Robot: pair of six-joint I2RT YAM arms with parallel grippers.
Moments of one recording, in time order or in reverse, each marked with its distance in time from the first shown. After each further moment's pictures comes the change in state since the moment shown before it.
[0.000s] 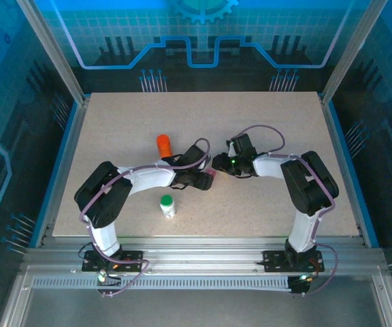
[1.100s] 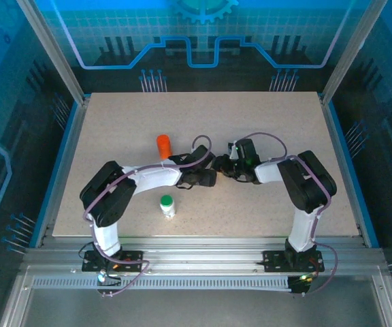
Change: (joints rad) left arm -0.041 0.008 0.072 -0.070 -0.132 -0.241; right arm -0.026 0.029 -0.122 0.311 -0.153 0.163
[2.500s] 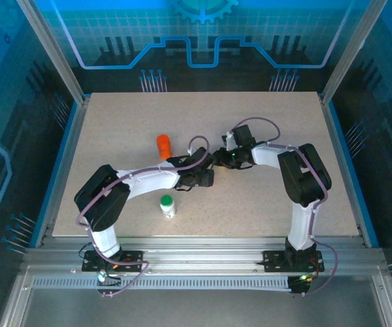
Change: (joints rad) left arm -0.035 -0.024 -0.011 -0.046 -0.064 -0.091; right arm -0.030 0.077 0.302 -0.481 -0.014 -0.340
